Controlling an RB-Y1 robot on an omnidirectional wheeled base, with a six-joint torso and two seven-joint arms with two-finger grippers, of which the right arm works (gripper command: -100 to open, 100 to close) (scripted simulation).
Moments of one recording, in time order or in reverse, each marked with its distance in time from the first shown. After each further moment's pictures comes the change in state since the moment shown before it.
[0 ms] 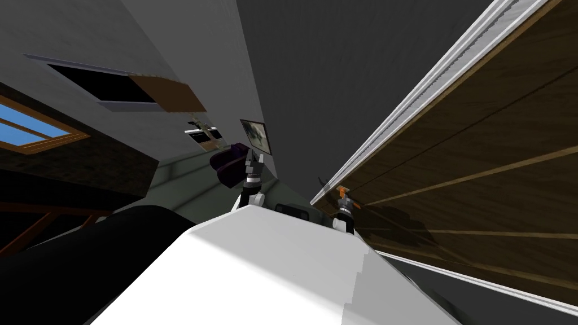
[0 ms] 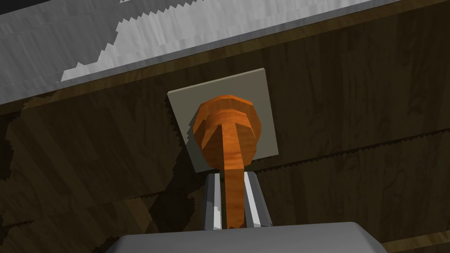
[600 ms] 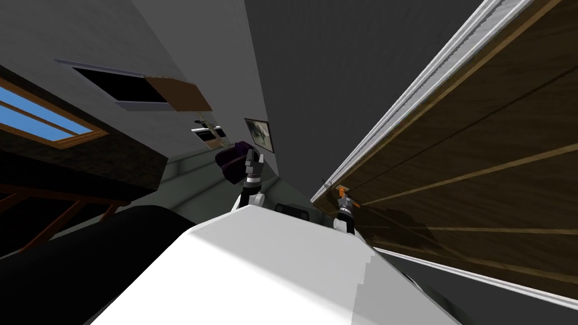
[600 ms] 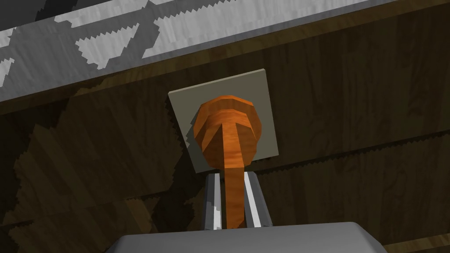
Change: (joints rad) arm 0.003 -0.012 0.020 -0.007 0.014 -0.003 -0.022
